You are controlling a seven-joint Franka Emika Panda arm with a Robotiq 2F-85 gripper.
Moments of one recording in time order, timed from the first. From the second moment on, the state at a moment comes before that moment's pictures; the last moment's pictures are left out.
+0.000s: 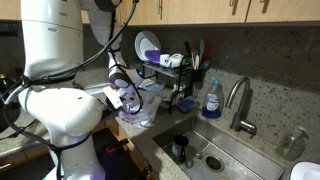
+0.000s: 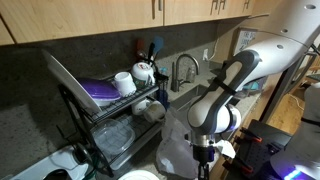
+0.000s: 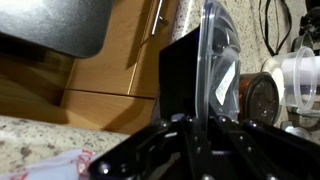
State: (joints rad) arm 0.35 0.21 0.33 -2.57 1.12 2.41 -0.66
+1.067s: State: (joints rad) arm 0.36 0.34 0.38 -2.45 1.12 2.41 -0.66
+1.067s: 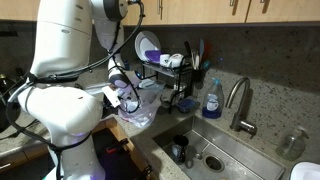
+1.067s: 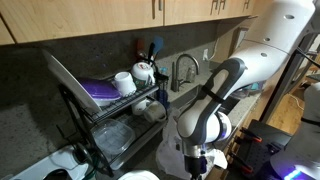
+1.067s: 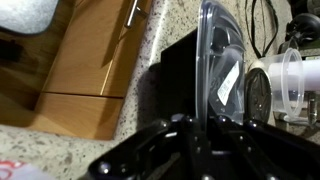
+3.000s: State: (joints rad) arm 0.31 0.11 0.35 -2.43 1.03 2.45 -0.60
